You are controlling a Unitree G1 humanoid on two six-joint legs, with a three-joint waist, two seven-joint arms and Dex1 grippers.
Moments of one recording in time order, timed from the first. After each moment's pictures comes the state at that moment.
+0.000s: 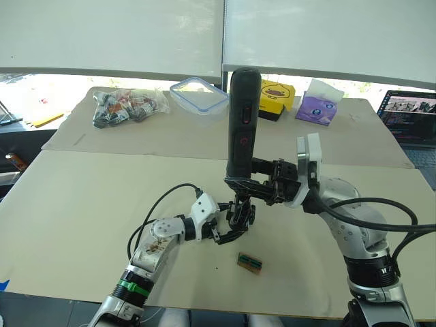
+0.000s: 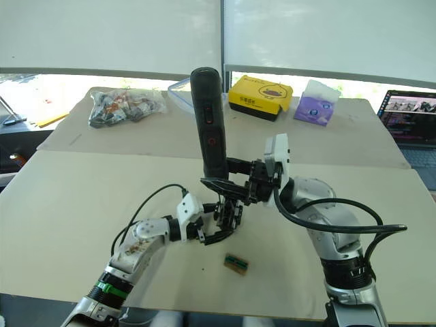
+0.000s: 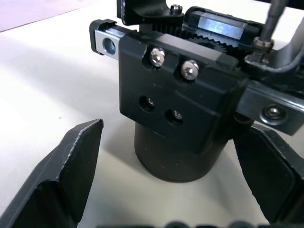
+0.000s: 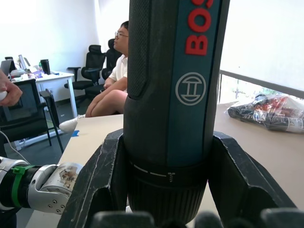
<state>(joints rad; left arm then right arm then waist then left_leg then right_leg) -0.33 0.27 -0.26 0.09 -0.19 0.18 -0.89 -0.49 -0.44 0.02 -0.32 0.69 0.46 0.94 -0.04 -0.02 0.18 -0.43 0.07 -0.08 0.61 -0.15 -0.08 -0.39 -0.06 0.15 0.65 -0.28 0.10</state>
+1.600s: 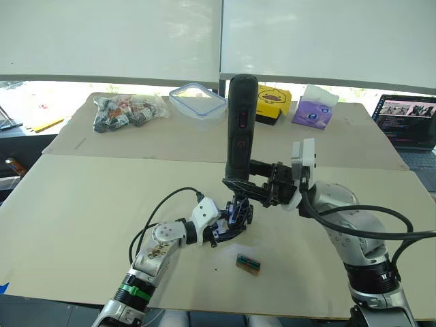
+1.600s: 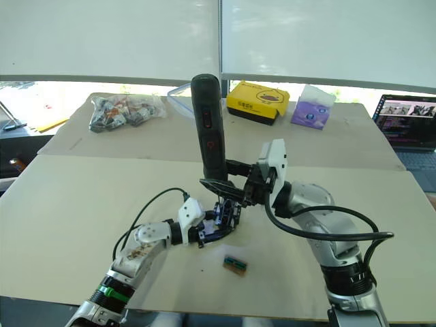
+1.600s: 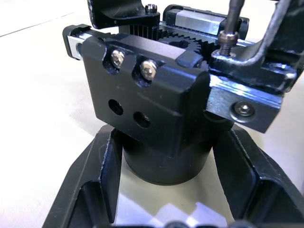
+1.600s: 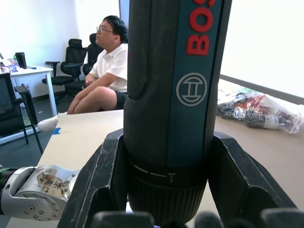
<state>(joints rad) -0.30 0.26 -0.27 0.09 -0.16 0.15 -0.87 -0.43 -0.44 0.07 -0.34 0.65 0.44 0.84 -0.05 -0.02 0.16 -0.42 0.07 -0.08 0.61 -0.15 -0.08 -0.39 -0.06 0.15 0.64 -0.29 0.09</state>
